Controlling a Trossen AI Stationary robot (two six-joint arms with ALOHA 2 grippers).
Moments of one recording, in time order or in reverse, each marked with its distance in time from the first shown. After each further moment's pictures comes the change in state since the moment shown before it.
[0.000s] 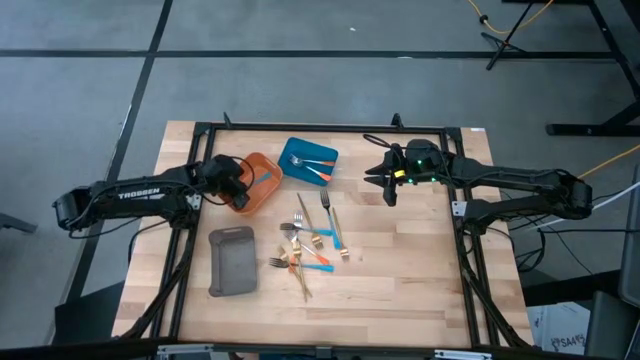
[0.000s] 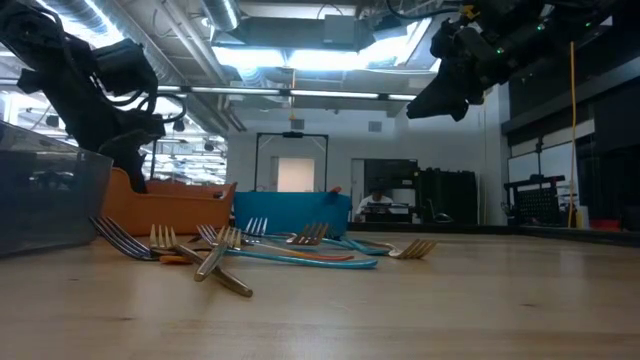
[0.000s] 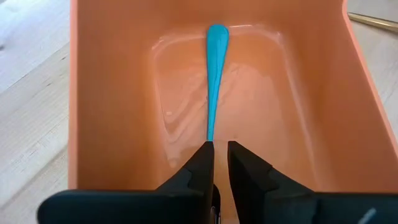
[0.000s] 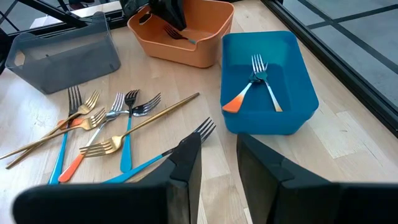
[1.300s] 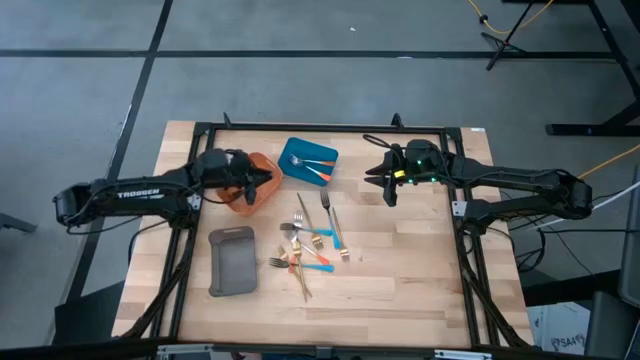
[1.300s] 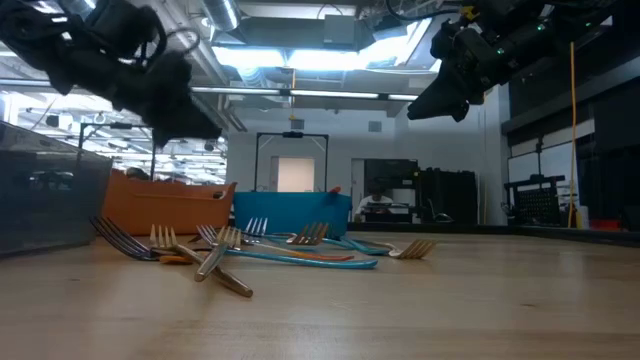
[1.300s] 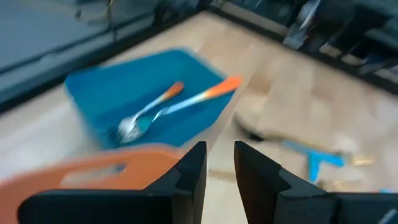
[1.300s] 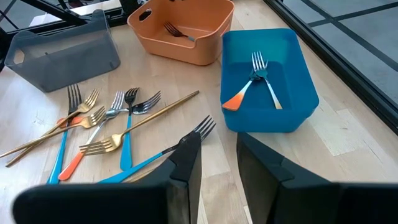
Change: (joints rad) left arm -0.079 0.000 0.000 0.576 0.190 0.000; right arm 0.000 0.000 0.000 -0.008 0.000 0.000
